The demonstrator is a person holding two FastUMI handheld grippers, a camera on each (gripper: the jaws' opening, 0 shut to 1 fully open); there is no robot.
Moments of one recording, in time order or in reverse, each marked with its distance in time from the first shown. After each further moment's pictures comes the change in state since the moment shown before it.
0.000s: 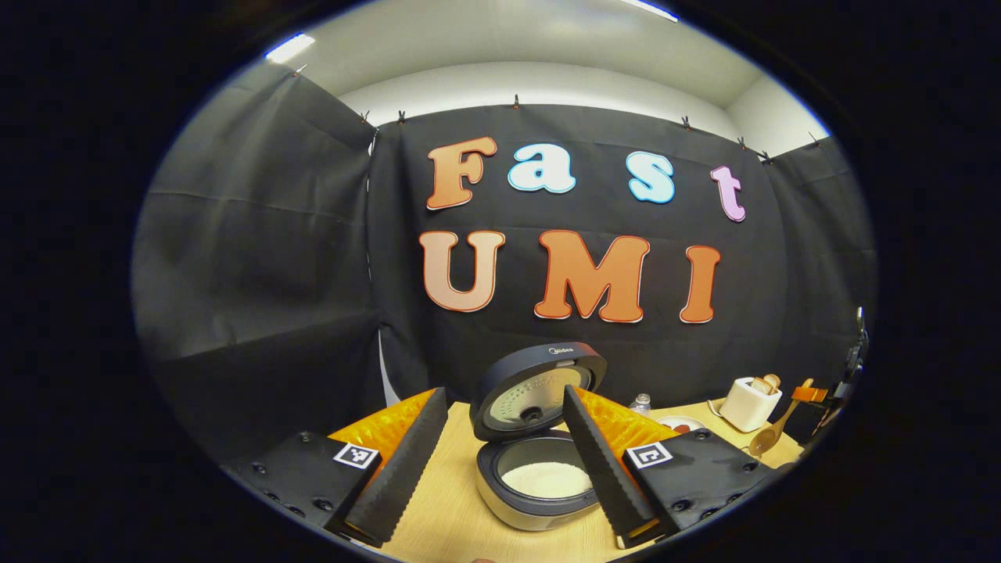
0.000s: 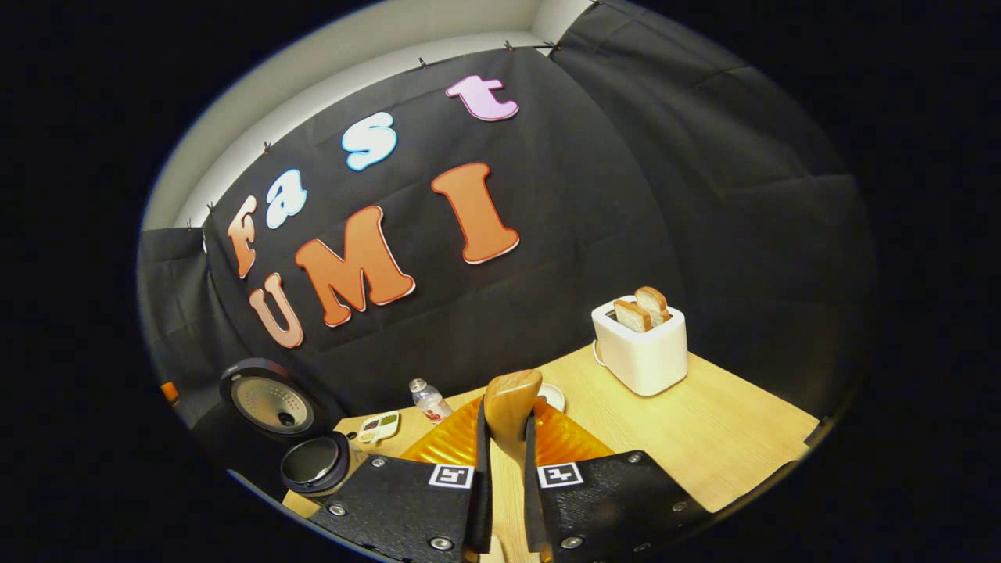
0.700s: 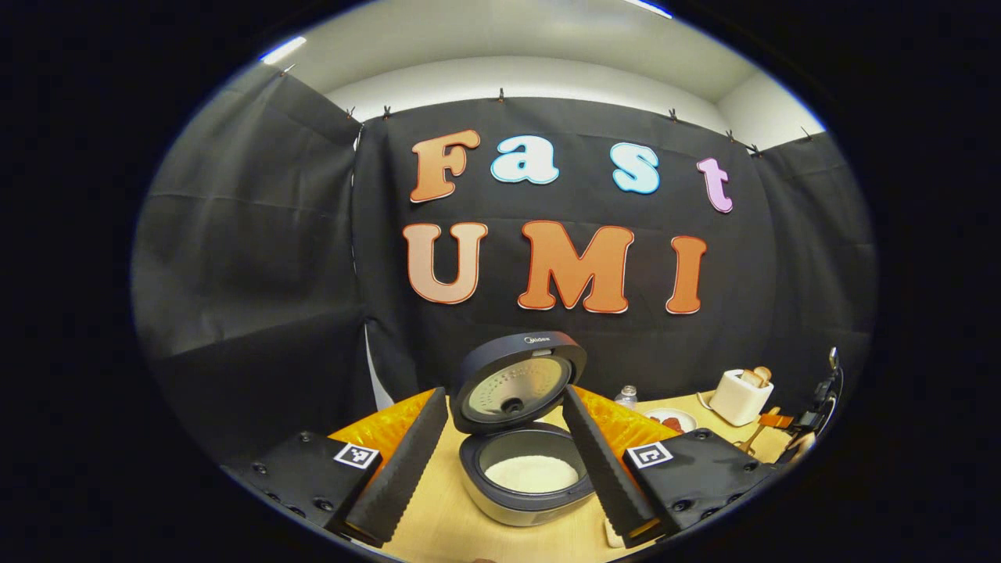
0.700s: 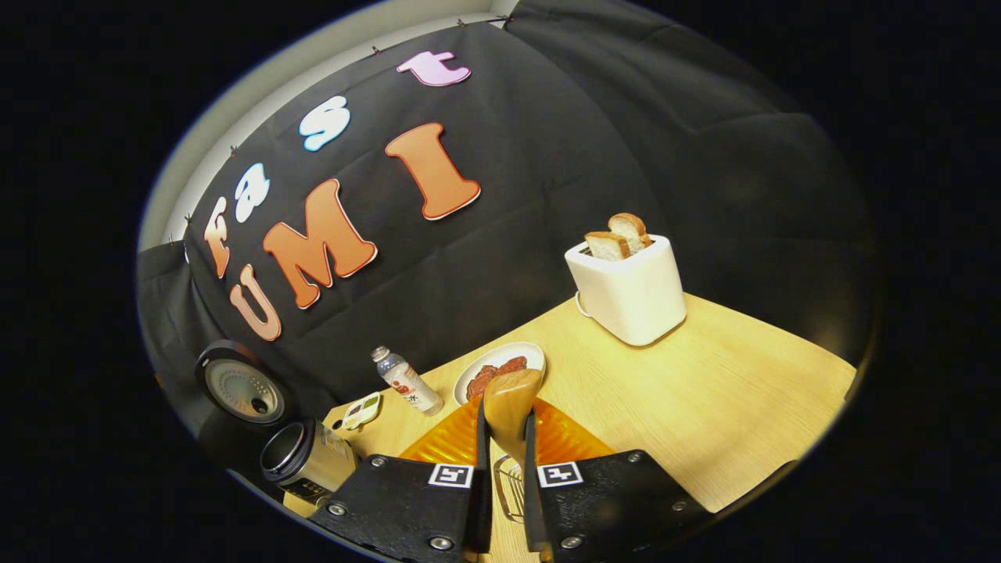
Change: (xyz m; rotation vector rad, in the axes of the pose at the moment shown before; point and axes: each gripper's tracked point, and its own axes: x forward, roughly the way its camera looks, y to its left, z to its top) left arm 0.003 -0.027 -0.011 -0.017 0.029 -0.054; right arm 0.029 -0.039 -0.075 0.096 0.098 -0.016
